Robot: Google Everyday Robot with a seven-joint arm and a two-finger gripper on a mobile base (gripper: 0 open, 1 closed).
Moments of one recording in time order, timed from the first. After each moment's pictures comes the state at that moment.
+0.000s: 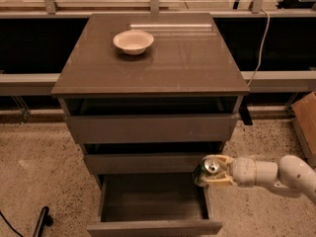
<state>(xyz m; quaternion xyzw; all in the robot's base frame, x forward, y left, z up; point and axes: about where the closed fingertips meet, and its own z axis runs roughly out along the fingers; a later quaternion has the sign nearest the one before) 0.515 -0.194 0.553 -0.50 0.60 0.35 0.51</state>
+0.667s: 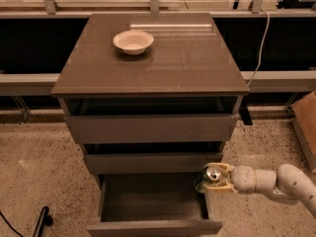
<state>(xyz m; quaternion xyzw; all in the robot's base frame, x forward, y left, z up) 0.508 -0.206 0.508 -0.50 0.59 0.36 0.52</state>
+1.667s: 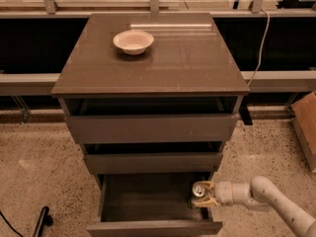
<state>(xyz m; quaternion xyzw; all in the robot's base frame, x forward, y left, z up) 0.518 -0.185 0.331 -0.52 0.64 0.36 0.44</state>
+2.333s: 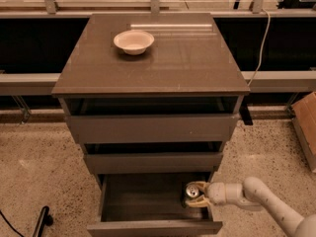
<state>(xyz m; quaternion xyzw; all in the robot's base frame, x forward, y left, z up) 0.524 -0.162 0.316 -0.53 0.62 0.36 0.45</state>
